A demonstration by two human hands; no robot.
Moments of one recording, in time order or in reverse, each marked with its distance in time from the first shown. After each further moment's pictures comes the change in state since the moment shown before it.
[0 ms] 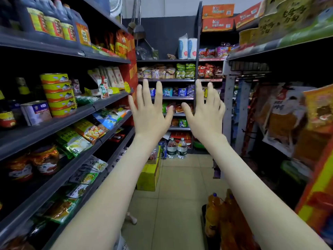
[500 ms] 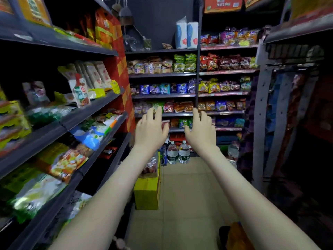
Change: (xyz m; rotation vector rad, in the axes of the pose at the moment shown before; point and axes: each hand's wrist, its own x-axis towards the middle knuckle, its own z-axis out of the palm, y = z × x) left_hand 0.117 -0.128 0.298 -0.157 -0.322 0.076; right_hand 0.130 0.025 0.322 -0.044 -0.337 0.179
